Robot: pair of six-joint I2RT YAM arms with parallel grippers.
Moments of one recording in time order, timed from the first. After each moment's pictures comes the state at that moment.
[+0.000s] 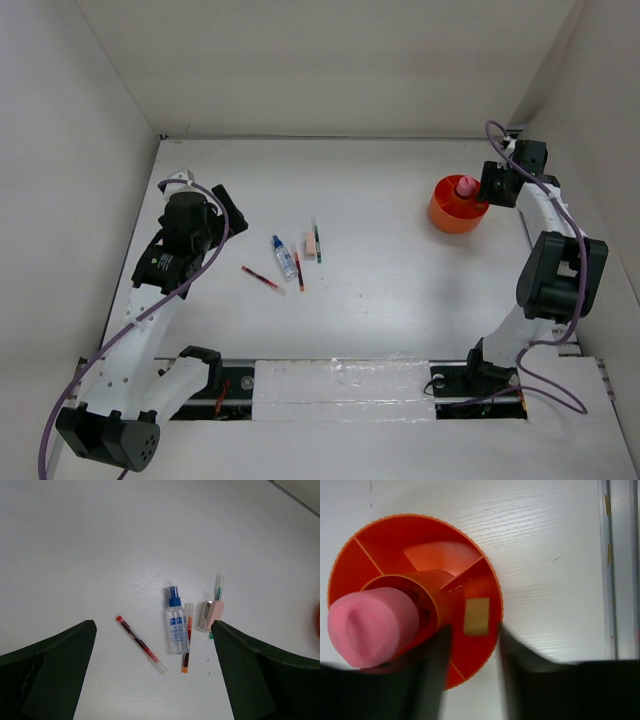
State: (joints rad) left arm -0.24 0.90 0.99 -0.66 -0.24 -0.59; right arm -0.23 1.72 1.34 -0.46 -0.12 0.00
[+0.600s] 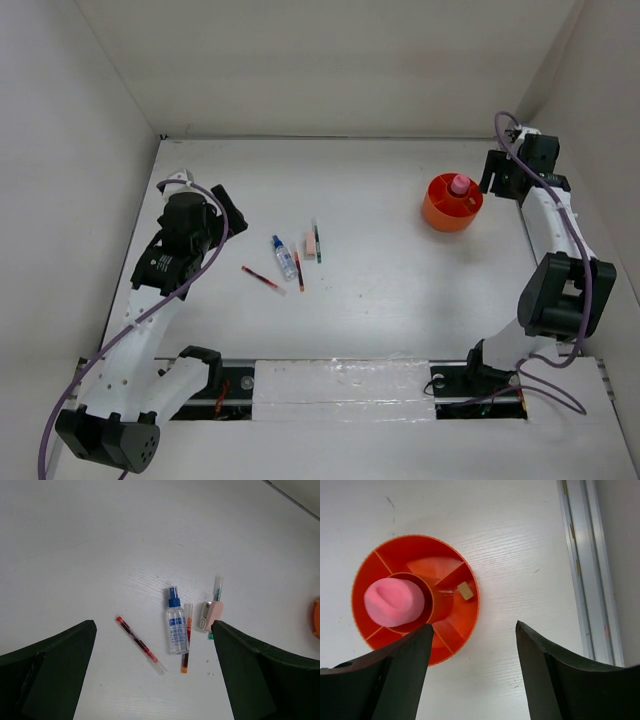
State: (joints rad) left arm -0.24 0.89 0.99 -0.66 -0.24 -0.59; right arm -0.22 1.60 1.34 -0.46 -0.07 0.02
